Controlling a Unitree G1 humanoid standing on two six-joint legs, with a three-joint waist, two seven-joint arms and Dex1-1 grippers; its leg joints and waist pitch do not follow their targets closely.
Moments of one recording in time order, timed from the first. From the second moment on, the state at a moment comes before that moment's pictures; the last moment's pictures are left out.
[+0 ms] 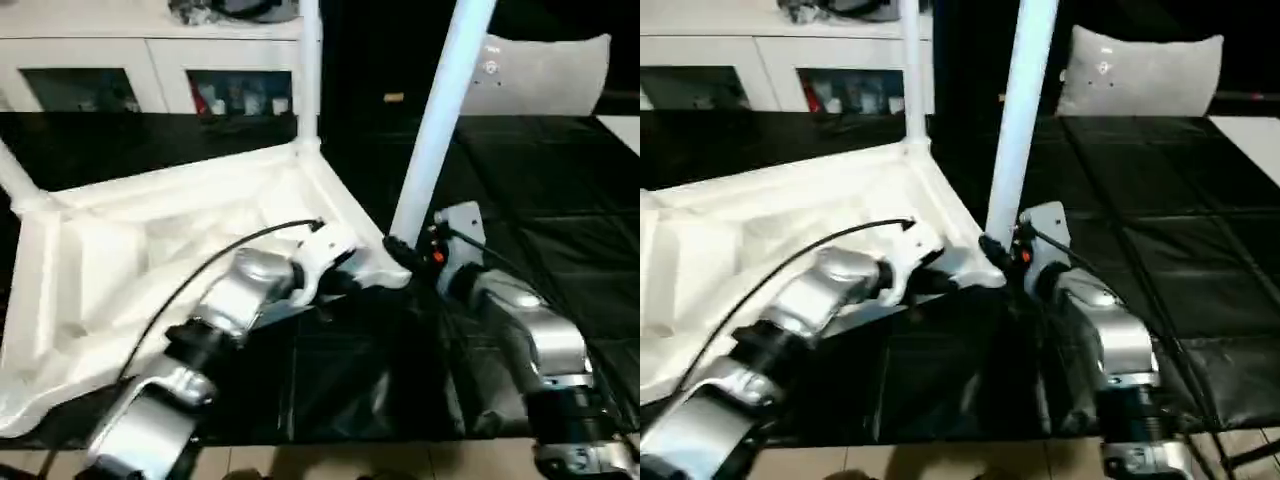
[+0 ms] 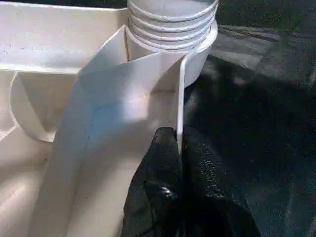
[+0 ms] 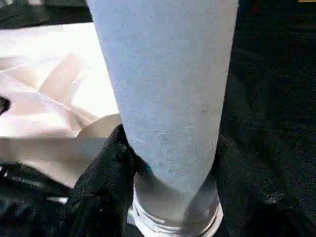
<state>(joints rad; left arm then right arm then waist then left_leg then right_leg) -0.68 0.14 -0.35 0.55 0.04 0.43 -0.82 -0.36 -0.21 -0.01 0.14 0.22 0.49 0.44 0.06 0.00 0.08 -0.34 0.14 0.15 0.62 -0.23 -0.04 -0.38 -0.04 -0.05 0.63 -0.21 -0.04</state>
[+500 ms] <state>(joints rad) -0.63 0.27 -0.41 0.48 0.06 0.25 -0.98 -0.25 -0.41 0.01 0.09 0.27 0.33 0.79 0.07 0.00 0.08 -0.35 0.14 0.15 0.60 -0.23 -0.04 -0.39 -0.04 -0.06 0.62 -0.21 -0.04</state>
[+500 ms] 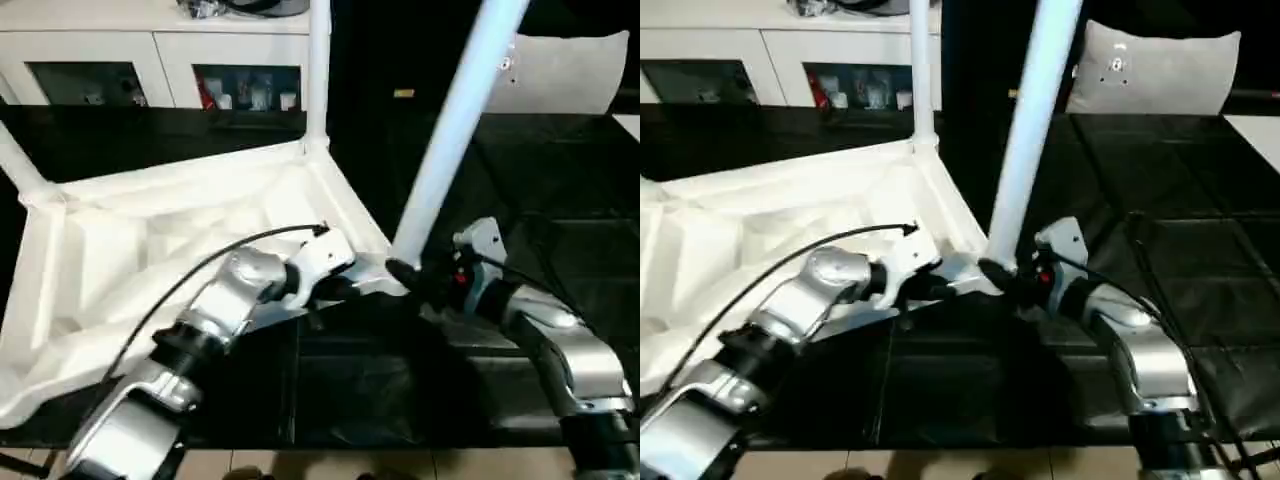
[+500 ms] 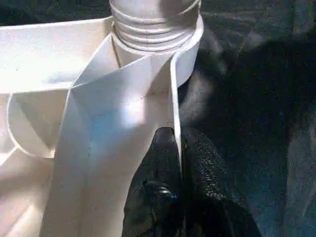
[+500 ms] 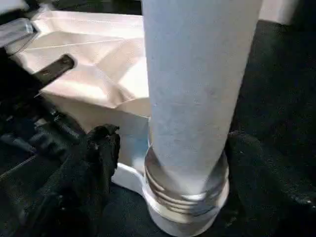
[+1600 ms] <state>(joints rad) -0.60 0.41 -0.47 0.43 -0.01 0.07 -1.37 -0.30 -0.60 0.14 0.18 0.39 0.29 1.40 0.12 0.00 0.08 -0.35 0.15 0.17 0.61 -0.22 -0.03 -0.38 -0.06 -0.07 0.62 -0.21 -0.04</state>
